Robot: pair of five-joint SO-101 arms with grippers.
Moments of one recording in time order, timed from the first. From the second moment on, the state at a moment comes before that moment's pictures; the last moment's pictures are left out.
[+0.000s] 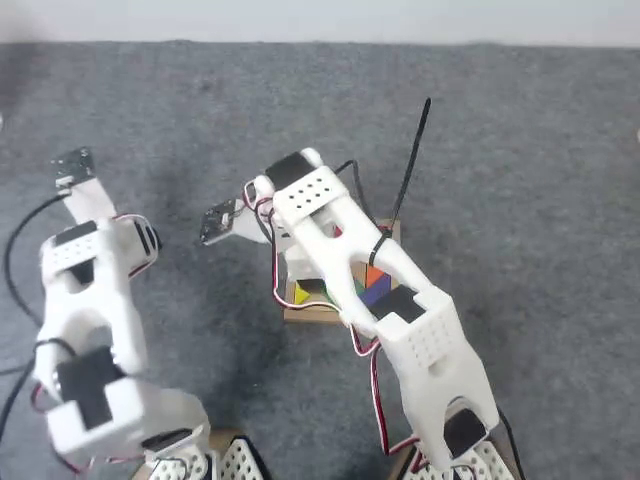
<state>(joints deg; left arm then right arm) -31.6 1.6 37.0 47.1 4.0 -40.8 39.3 -31.4 100.7 54.3</state>
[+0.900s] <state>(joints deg) -31.1 -0.9 37.7 48.0 2.5 -46.6 17.7 7.1 73.7 54.5</state>
